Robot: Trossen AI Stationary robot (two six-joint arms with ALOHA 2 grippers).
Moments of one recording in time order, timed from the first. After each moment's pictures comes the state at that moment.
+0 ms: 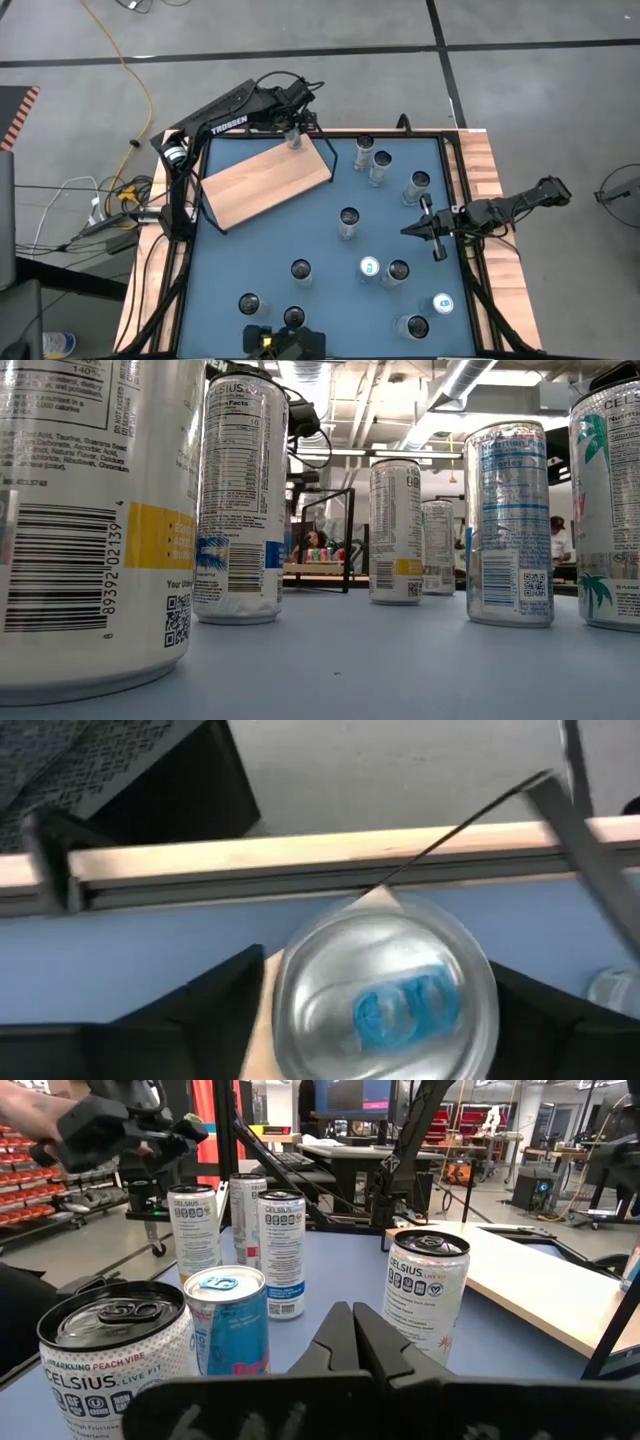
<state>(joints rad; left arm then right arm) 0.63 1.99 1.83 -0.89 -0.31 -0.81 0.34 0.08 0.00 0.05 0.21 -0.01</state>
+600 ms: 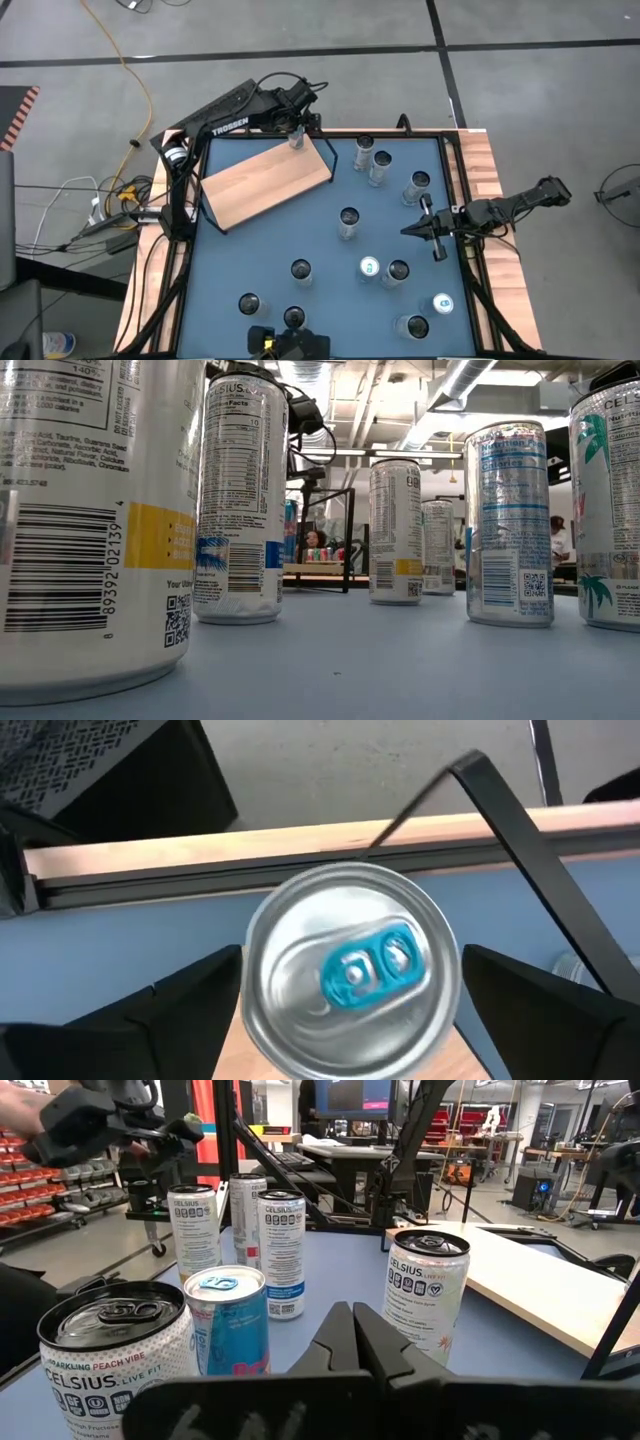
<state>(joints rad) 0.62 1.99 1.83 -0.87 -0.28 -0.80 0.34 0.08 0.00 0.05 0.21 -0.01</state>
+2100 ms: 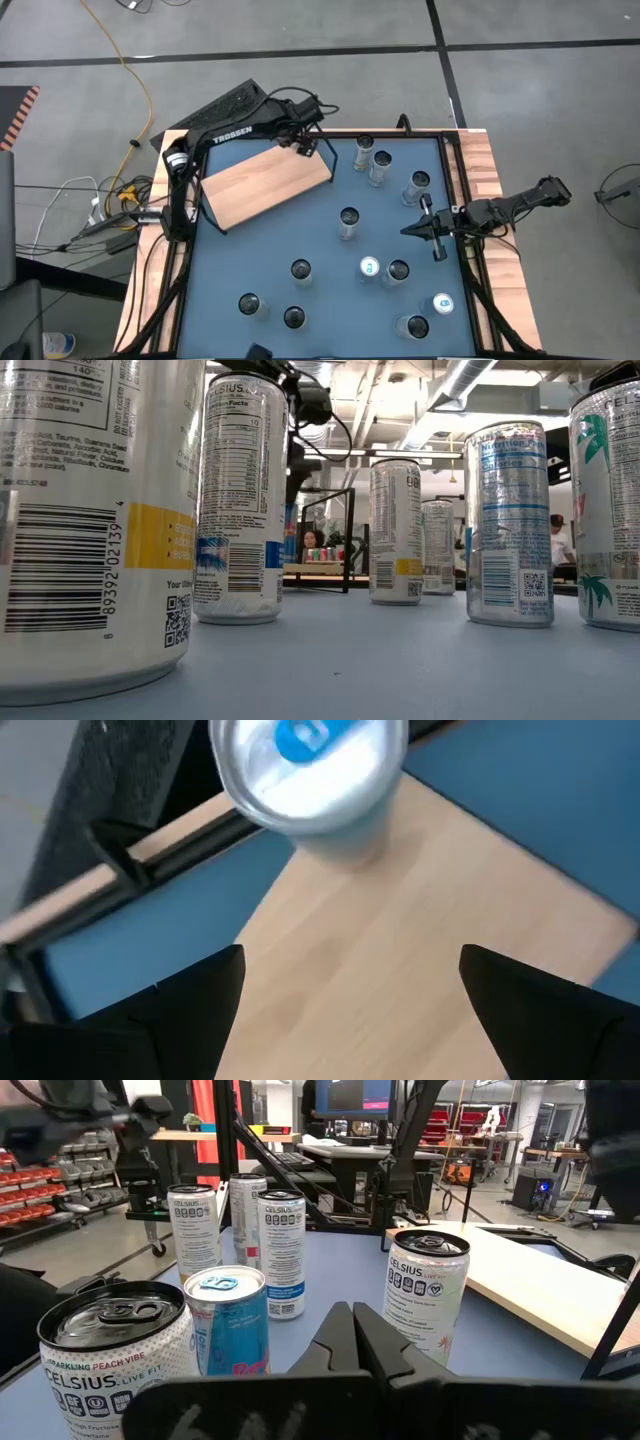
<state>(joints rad) 0.49 1.98 1.92 -1.20 -0.36 -0.54 0.34 0.08 0.00 0.05 0.21 -0.01</state>
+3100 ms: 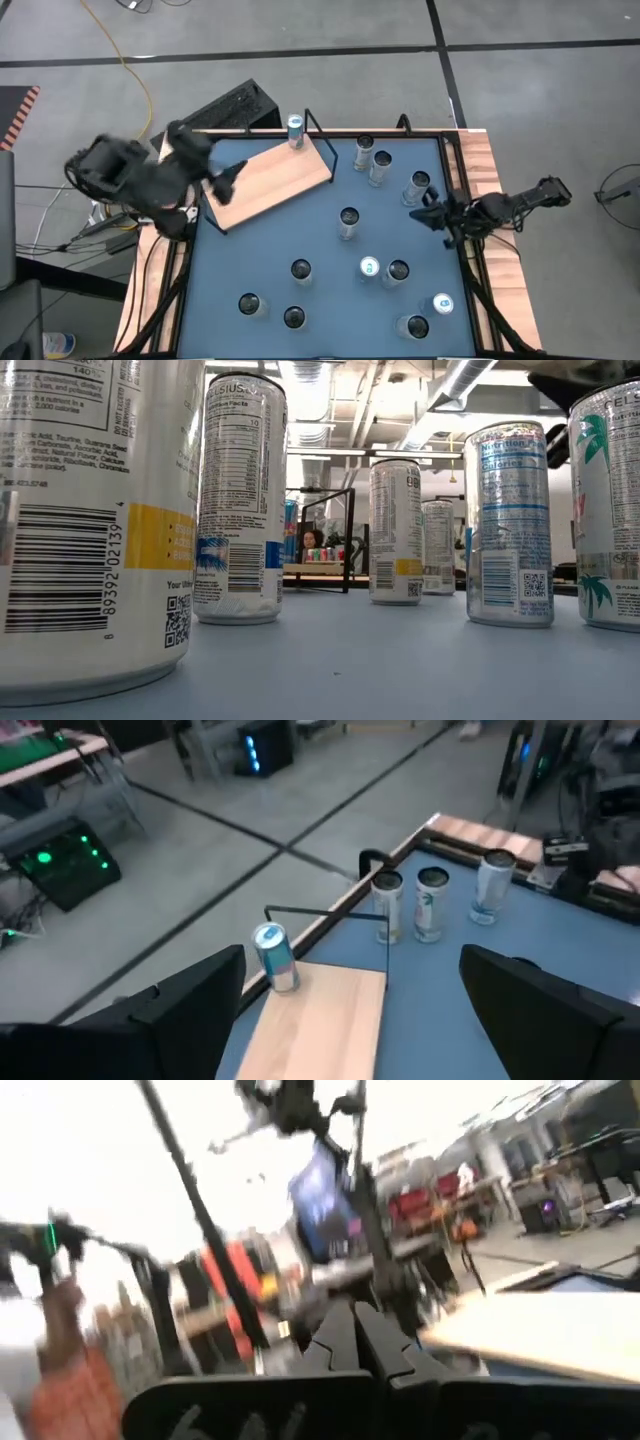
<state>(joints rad) -0.45 1.30 1.96 -1.38 -1.08 -0.59 0.33 0.08 0.00 0.44 0.33 0.38</state>
